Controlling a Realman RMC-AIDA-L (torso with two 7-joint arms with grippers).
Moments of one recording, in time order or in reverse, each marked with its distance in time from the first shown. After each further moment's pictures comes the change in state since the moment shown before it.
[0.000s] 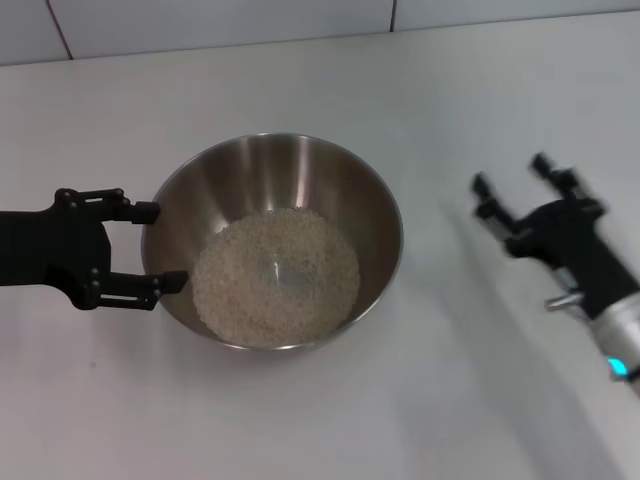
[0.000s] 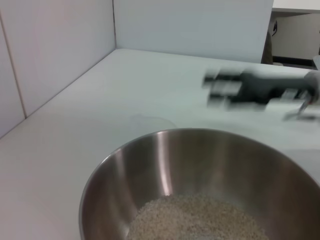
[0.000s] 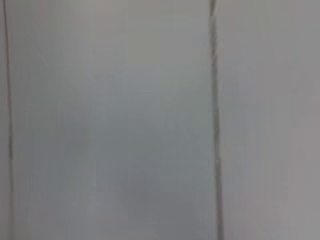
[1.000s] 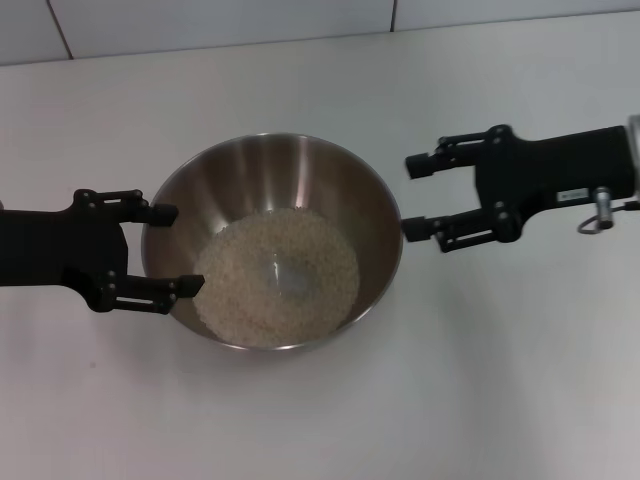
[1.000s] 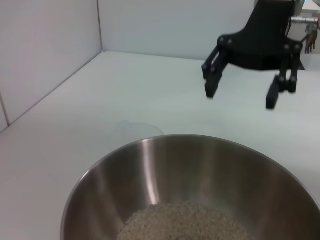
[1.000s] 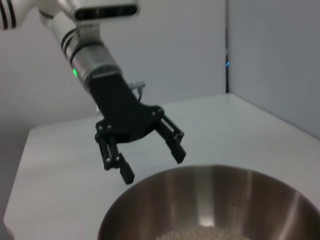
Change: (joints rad) left arm -0.007 -0.002 0.041 0.002 -0.015 -0.003 -0.003; right arm 0.375 0.017 -1.054 -1.236 -0.067 -0.379 1.322
